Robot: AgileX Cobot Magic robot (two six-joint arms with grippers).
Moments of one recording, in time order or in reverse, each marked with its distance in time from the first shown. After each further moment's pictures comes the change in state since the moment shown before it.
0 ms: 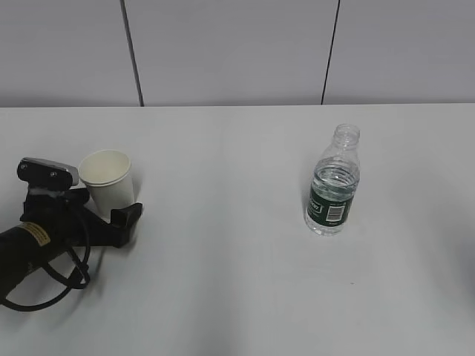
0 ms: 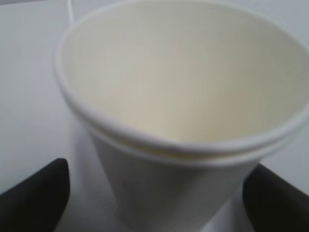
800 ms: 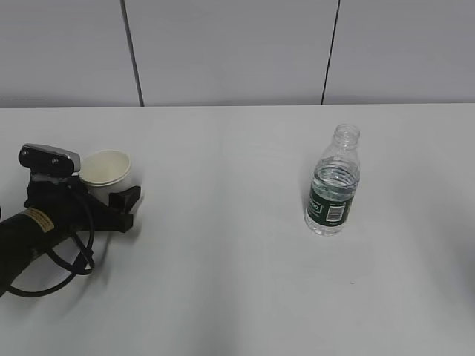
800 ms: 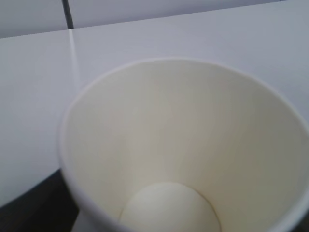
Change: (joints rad) left arm 0.000 -0.014 -0.043 0.007 -0.002 0.000; right arm 0.000 0.000 0.000 -0.002 0.000 0.000
